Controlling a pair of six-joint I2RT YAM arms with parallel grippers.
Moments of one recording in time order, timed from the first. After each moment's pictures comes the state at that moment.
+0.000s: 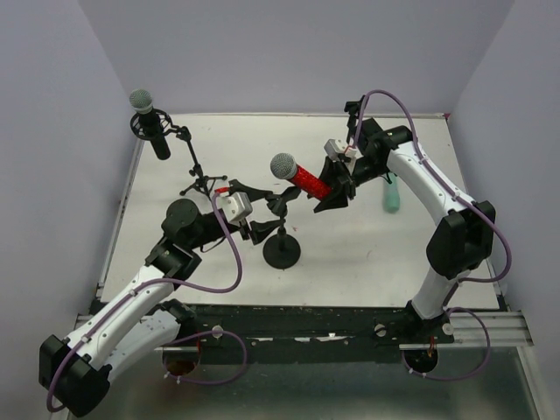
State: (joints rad) left arm -0.58 0.80 0.62 0.29 0.60 0.11; right arm 0.38 1.77 1.65 -1.33 -1.37 -1.43
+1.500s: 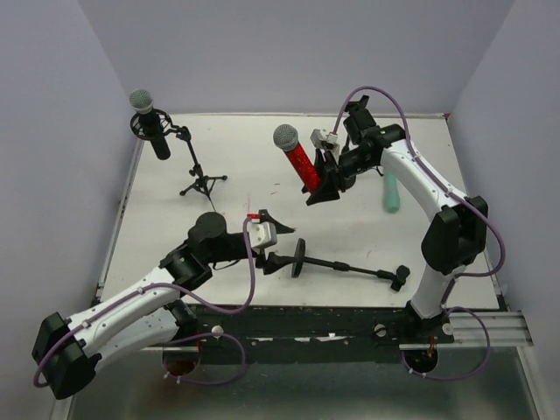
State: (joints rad) left arm -0.79 0.80 0.53 0.21 0.60 0.11; right arm 0.40 1.84 1.72 -1.13 -1.29 -1.06
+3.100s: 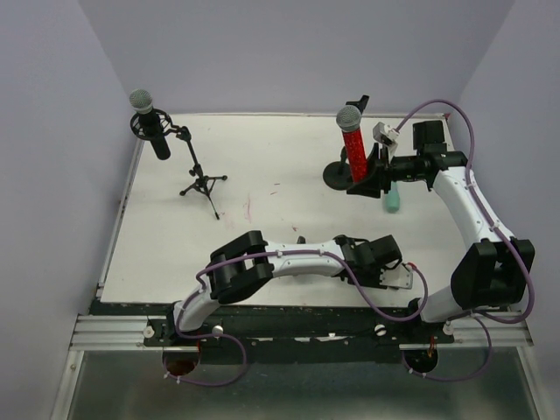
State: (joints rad) left arm -1.31 2.15 1.66 -0.51 -0.01 0.51; right arm 0.06 1.49 1.31 -0.76 -1.30 -0.75
